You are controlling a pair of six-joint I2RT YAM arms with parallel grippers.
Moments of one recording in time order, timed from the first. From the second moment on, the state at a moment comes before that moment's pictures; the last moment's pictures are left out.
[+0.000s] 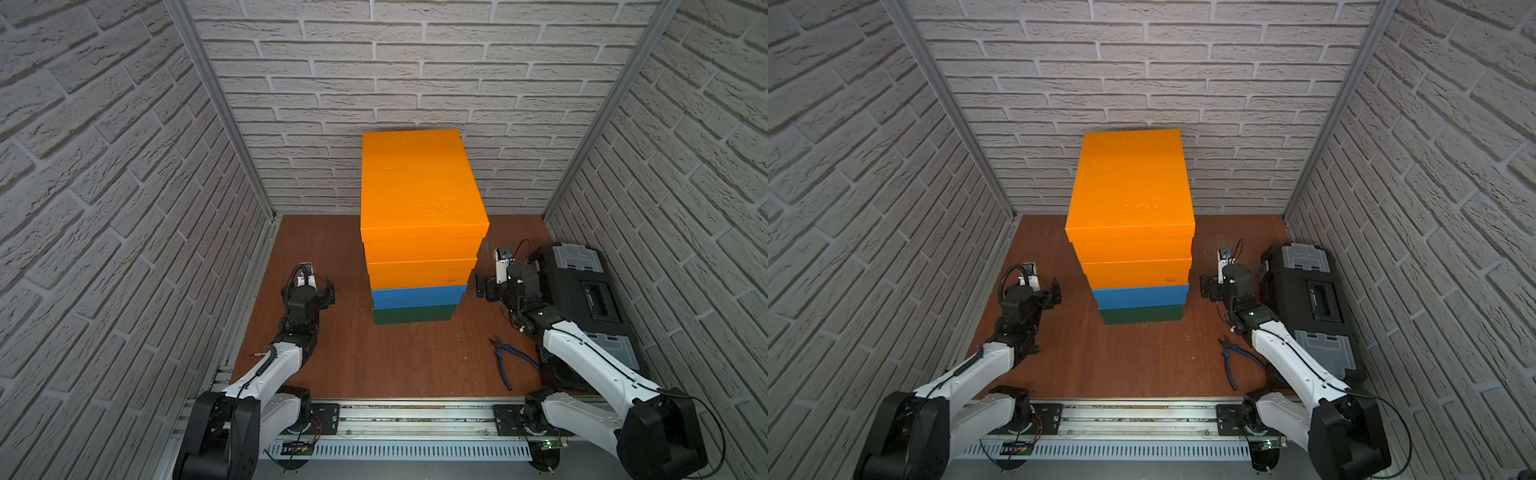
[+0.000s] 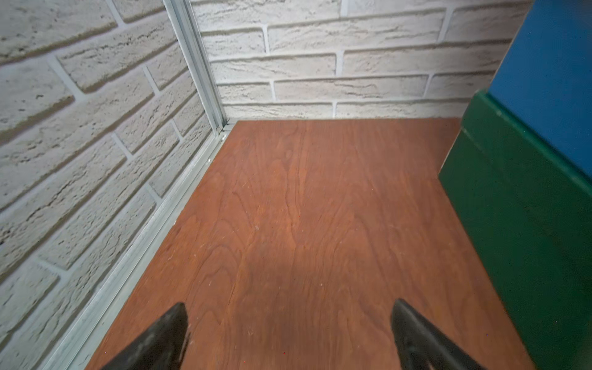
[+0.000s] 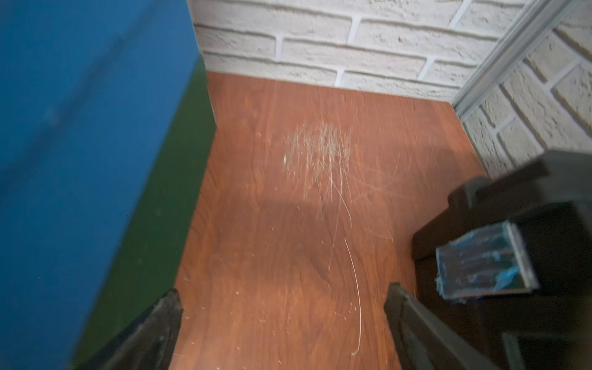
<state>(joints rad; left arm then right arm) -0.17 1.08 0.31 0.40 -0.37 0.00 0.26 1.09 0.60 -0.07 0.28 0.04</state>
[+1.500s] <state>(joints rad) 0.08 1.57 0.36 0.83 -0.11 0.00 0.11 1.53 0.30 0.85 0.41 -0.02</state>
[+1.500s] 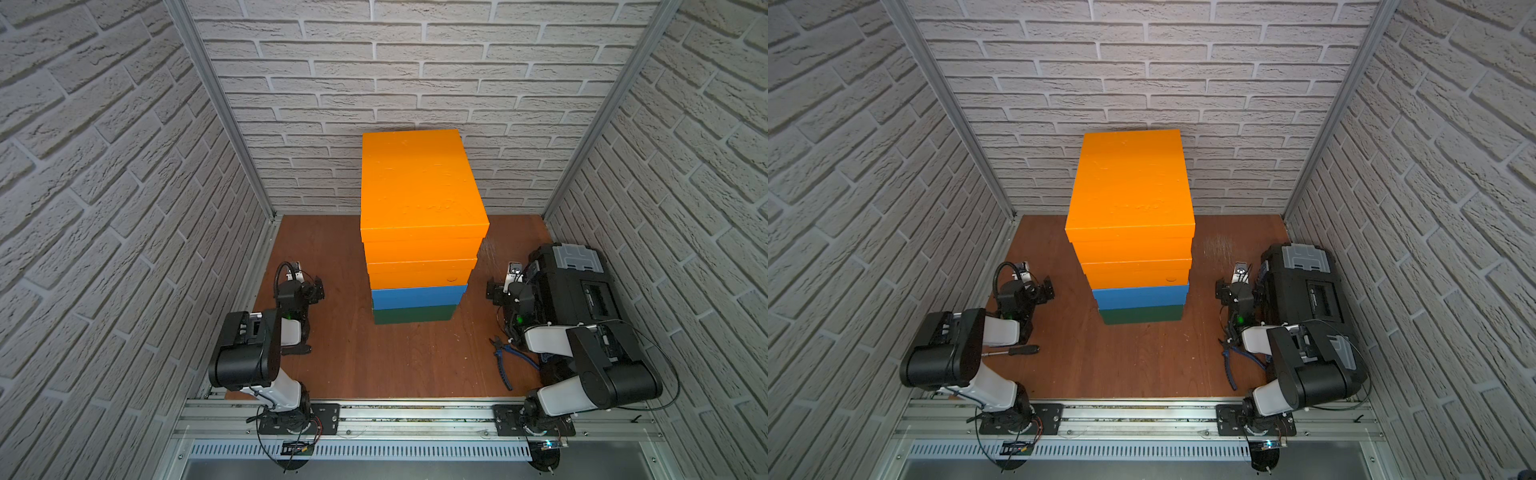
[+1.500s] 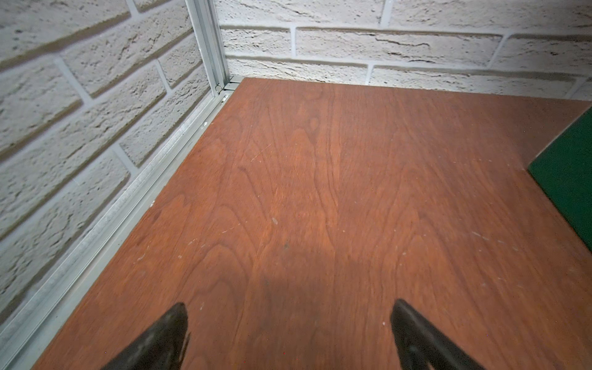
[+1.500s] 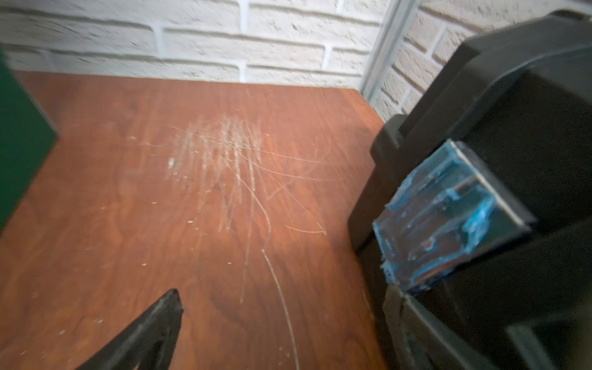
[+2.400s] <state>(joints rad) 0.07 1.57 0.37 0.80 -0.09 0.02 0.05 1.53 0.40 0.69 0.20 -0.05</state>
